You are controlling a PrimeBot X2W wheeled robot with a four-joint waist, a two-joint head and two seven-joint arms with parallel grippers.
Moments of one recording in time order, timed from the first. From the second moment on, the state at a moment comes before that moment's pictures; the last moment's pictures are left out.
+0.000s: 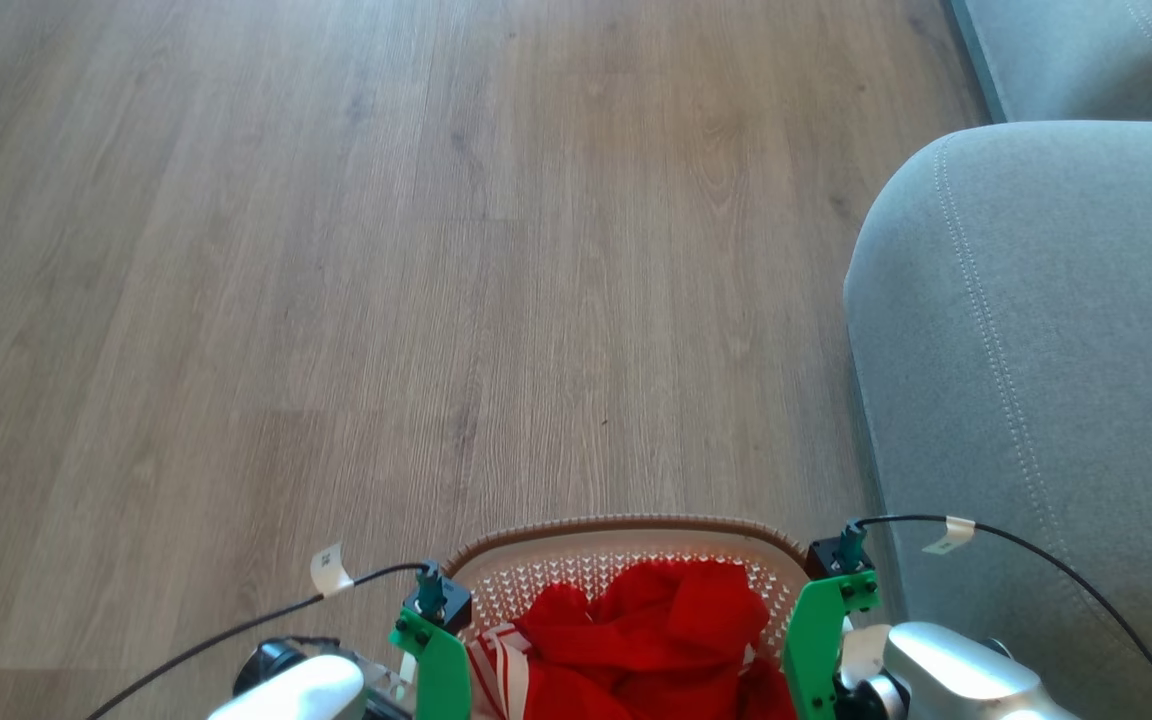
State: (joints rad) left arm -0.47 0.30 -1.27 0.65 -0.89 -0.09 0.58; right arm -0.53 -0.13 1.07 1.05 1.01 0.12 0.44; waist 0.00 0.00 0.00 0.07
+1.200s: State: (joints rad) left arm -0.78 0.11 -1.27 0.95 -0.81 -0.09 0.31; right arm -0.79 -0.20 1.03 1.06 0.94 0.12 0.18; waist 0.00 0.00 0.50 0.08
